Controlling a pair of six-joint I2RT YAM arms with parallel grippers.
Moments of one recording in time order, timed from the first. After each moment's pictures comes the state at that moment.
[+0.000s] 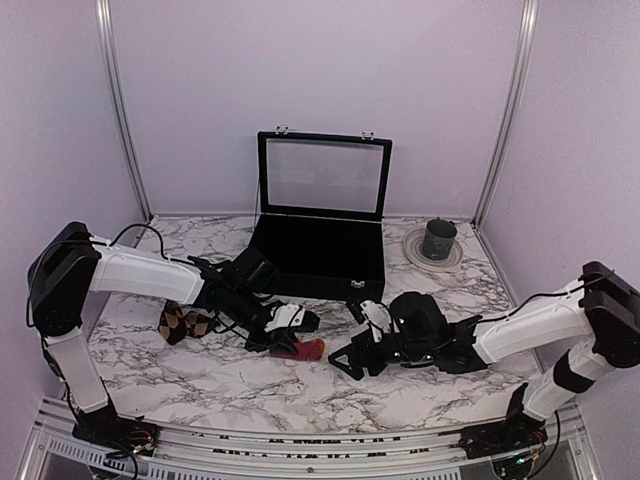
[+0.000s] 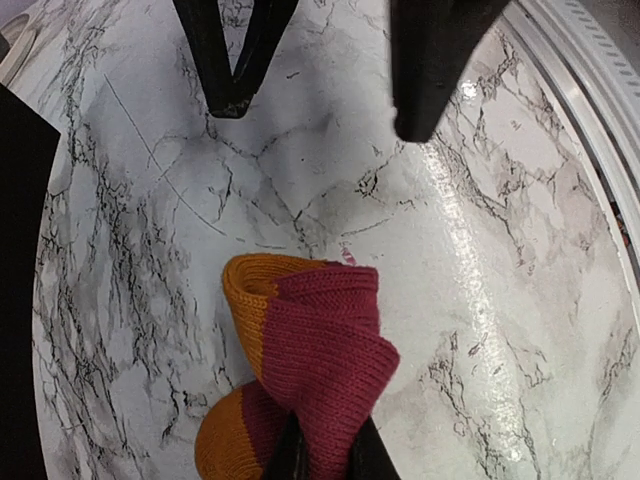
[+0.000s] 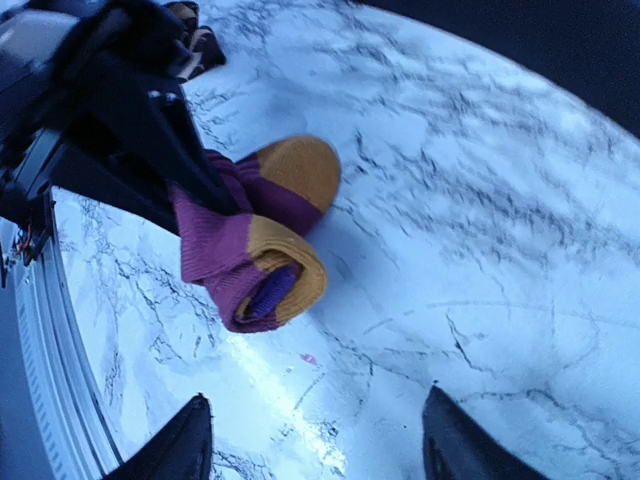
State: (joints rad) left arm -0.85 1.80 1.06 -0.30 0.52 0.82; right arm 0.98 1.48 0.54 0.31 -0.13 0.39
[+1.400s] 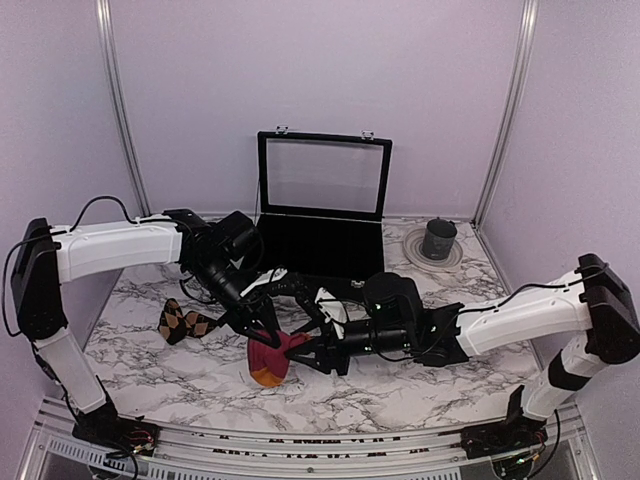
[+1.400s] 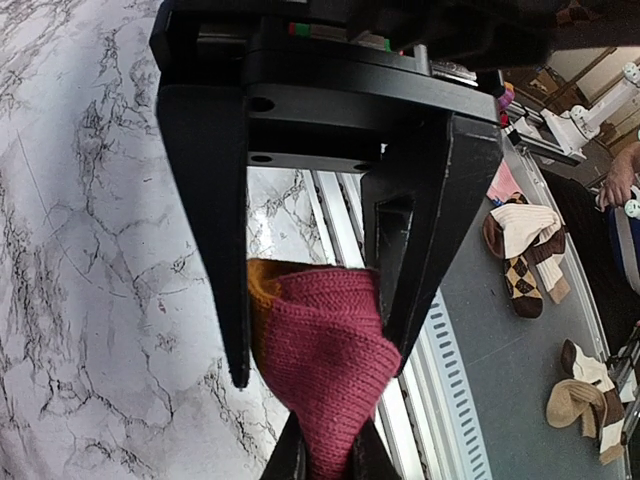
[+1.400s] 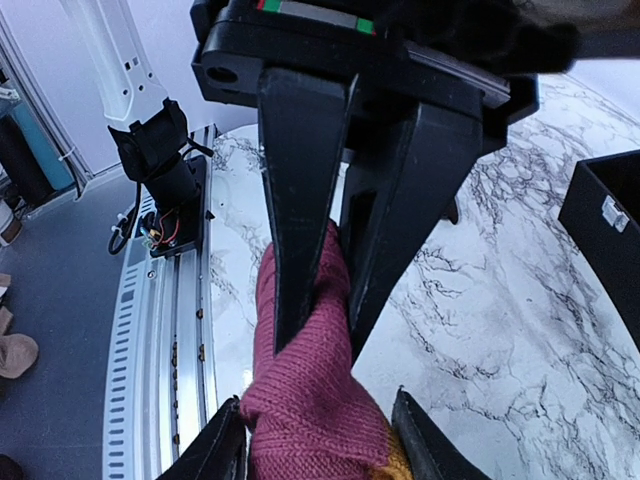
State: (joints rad) left arm -0.77 1.71 1.33 -0.96 0.95 0.76; right arm 1.14 1.53 0.79 0.37 -0.30 0.11
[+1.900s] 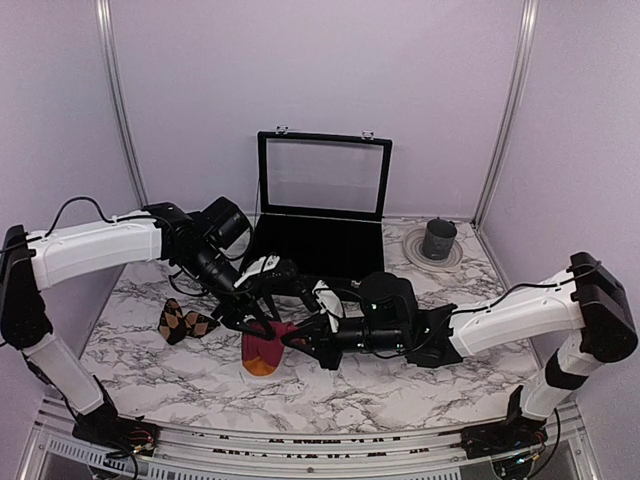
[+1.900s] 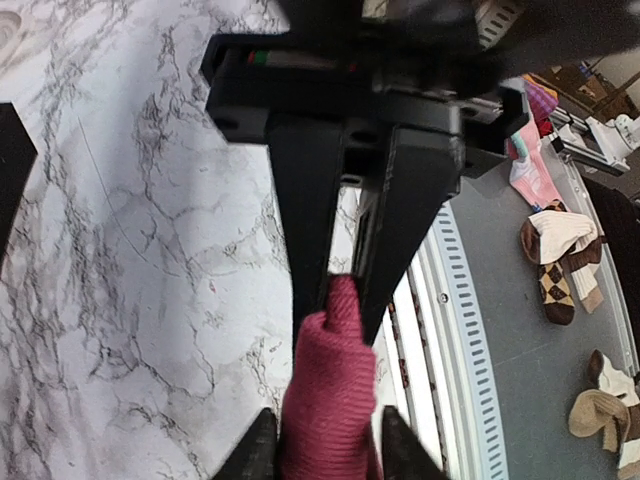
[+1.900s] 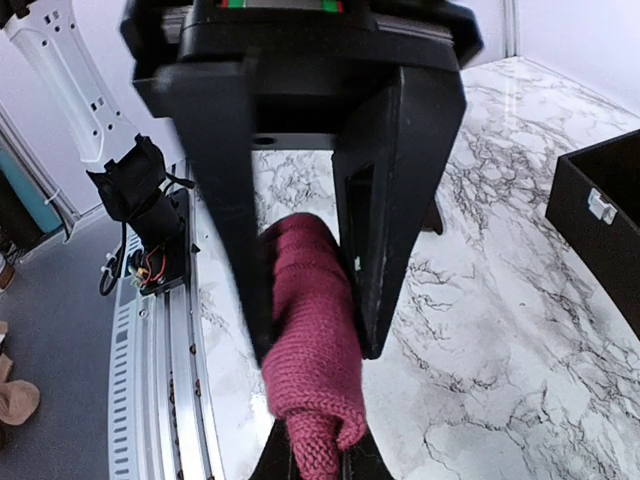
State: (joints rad) left arm -0.75 1.64 1.31 -0.92 0.85 0.67; right arm 1.14 1.57 0.81 0.43 -0.24 0.21
